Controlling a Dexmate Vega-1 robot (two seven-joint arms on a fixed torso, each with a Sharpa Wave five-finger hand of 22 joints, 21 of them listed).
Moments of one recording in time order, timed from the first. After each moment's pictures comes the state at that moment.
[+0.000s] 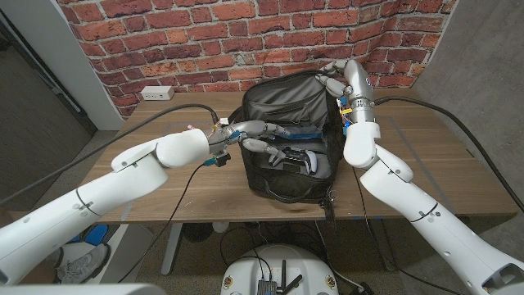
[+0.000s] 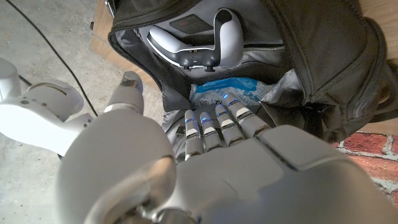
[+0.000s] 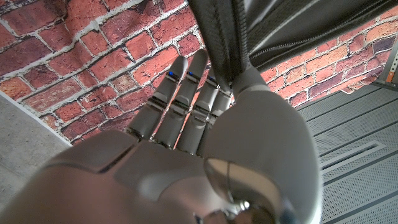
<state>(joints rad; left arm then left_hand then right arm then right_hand) 0.94 1.00 0.43 -2.27 0.00 0.22 -0.27 0.75 -0.03 0.27 -0.16 0.20 0.27 -0.07 0.21 0.18 0.18 -0.11 0.20 0.17 0.18 -0.04 0.18 0.16 0.25 -0.04 0.19 0.17 -0.95 -0.57 -0.46 -2.12 -0.35 -0.39 -0.59 1.03 0.08 0.35 -0.17 0.22 1.03 -0.04 0.39 0.20 1.13 -0.13 0.33 0.43 0.93 -0.14 0.40 0.48 0.71 -0.07 0.42 0.20</state>
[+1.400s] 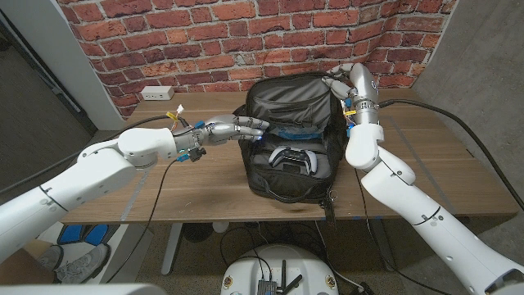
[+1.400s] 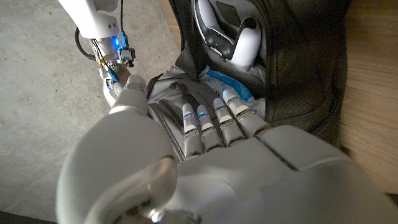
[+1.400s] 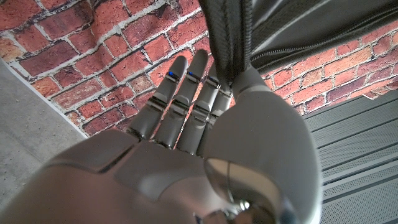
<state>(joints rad) 1.05 1.08 0.25 -2.09 -0.71 0.10 -0.33 0.73 0.01 0.28 -0.15 0.20 0.39 -0.05 0.21 0.18 0.30 -0.12 0.21 0.17 0.28 -0.04 0.18 0.16 0.33 -0.04 0.20 0.17 -0.98 -0.58 -0.44 -2.17 -0.34 -0.48 -0.60 1.03 0.08 0.35 -0.17 0.22 1.03 -0.04 0.38 0.21 1.13 -0.13 0.32 0.44 0.93 -0.14 0.39 0.48 0.71 -0.07 0.43 0.20</state>
